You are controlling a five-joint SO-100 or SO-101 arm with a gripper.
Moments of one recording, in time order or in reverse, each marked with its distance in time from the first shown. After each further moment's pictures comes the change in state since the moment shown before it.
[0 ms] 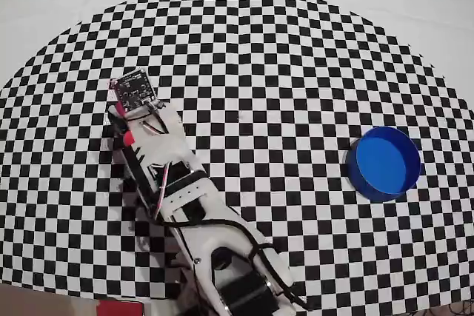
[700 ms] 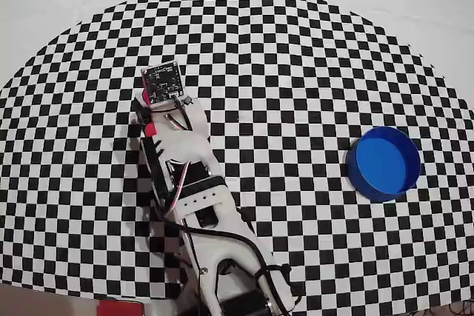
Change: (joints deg) arm 9.9 6.9 1.9 3.9 0.0
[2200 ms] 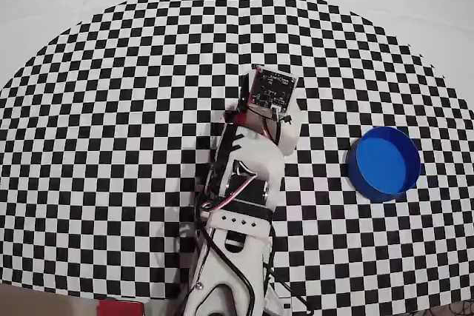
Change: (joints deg) arm 34.4 16.3 3.5 5.1 0.0
